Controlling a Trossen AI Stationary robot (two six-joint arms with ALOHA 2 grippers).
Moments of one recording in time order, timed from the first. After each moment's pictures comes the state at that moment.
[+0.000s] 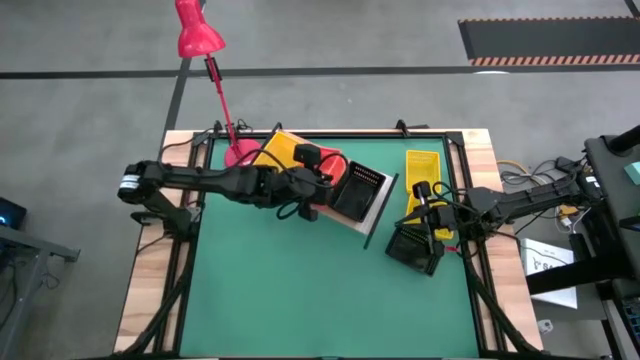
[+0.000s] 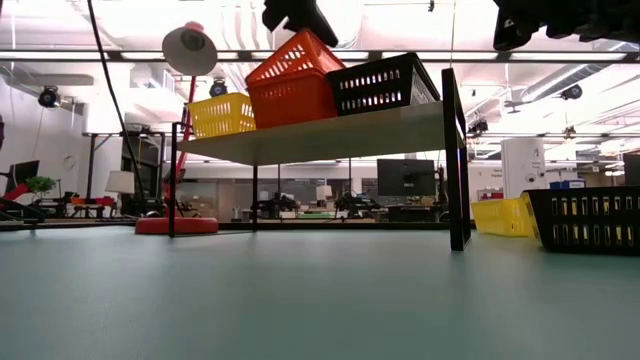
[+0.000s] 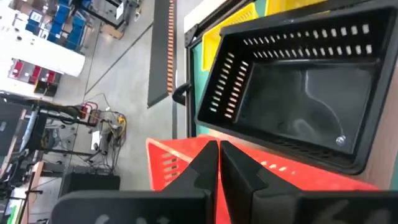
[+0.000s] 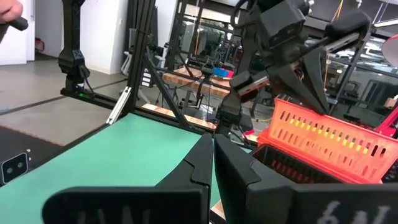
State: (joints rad) left arm -0.05 1.58 1.50 -0.50 -0.55 0.58; right arm 0.18 0.61 0.28 0.40 -0.03 -0.26
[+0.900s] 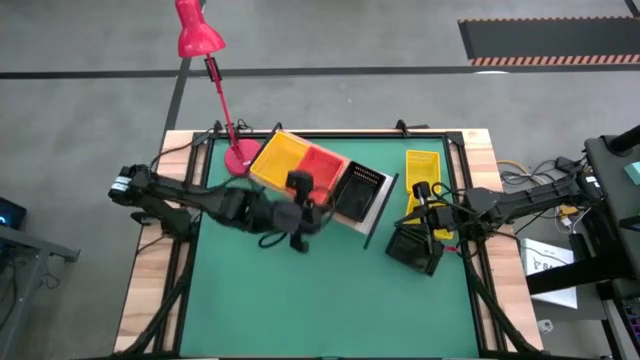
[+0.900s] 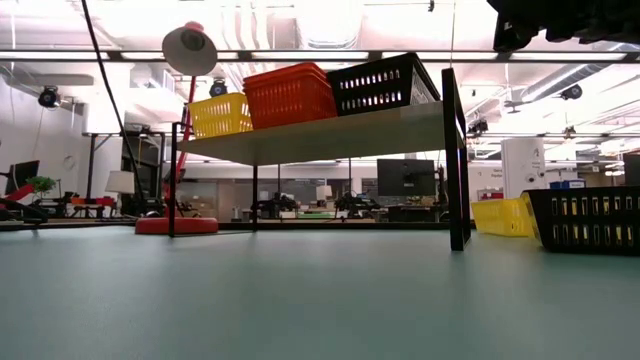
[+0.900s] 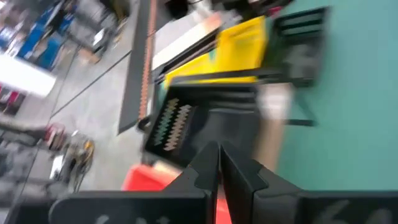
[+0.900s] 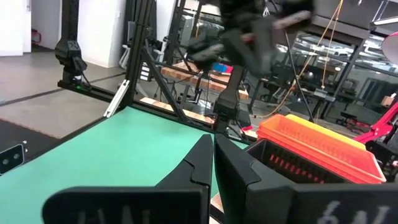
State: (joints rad) left arm -0.25 1.53 1.49 -0.54 -0.55 0.40; right arm 0.18 0.61 0.28 0.38 -0.02 -0.28
